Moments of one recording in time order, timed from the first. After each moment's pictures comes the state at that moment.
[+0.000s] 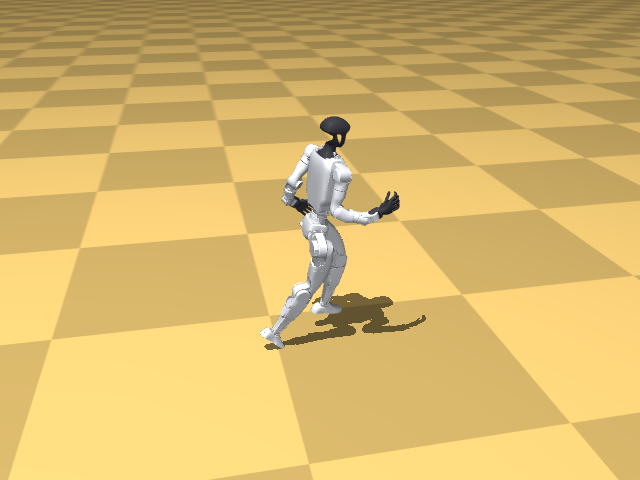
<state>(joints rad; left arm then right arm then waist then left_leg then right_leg) 0.55 0.06 0.43 0.86 0.14 -0.89 -0.42 0.10 -0.11 -0.31 0.09 0.20 -0.63 0.33 0.17 -0.06 -0.14 -0.86 0.06 0.19 0.89 -0.06 0.17 -0.02 0.10 0.02 0.26 0.34 -0.24</state>
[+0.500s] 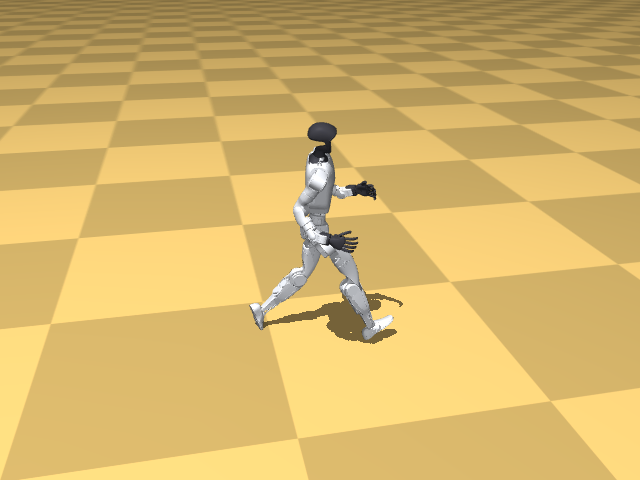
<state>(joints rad) 0.10 0.04 -0.02 0.26 -0.16 -0.70 -0.54 0.51 0.02 -0.48 0.26 -0.16 -0.77 0.19 -0.33 0.22 -0.04 0.08 0.13 -0.06 0.60 0.52 -0.26 -0.58 0.05 0.09 0.05 -0.07 -0.17</state>
